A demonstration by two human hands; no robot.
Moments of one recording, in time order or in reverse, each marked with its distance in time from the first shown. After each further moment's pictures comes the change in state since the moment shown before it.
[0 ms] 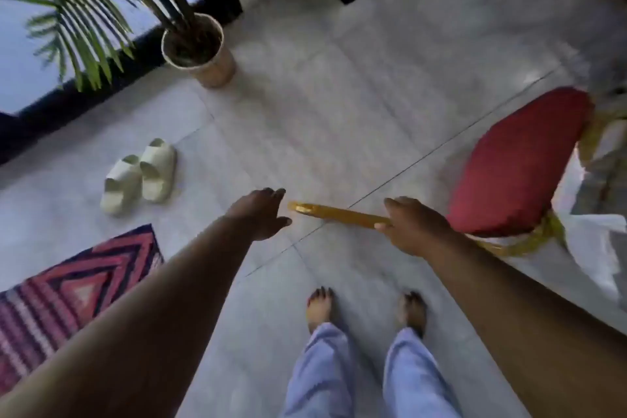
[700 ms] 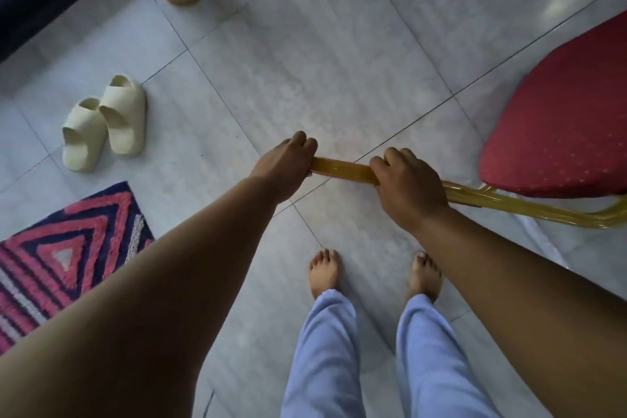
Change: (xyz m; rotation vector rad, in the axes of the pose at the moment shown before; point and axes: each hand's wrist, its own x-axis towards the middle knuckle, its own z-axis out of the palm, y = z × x) left_hand 0.101 0.012 0.088 -0.099 0.254 0.260; right_hand 0.072 -0.015 0.095 -0.198 0.381 -0.200
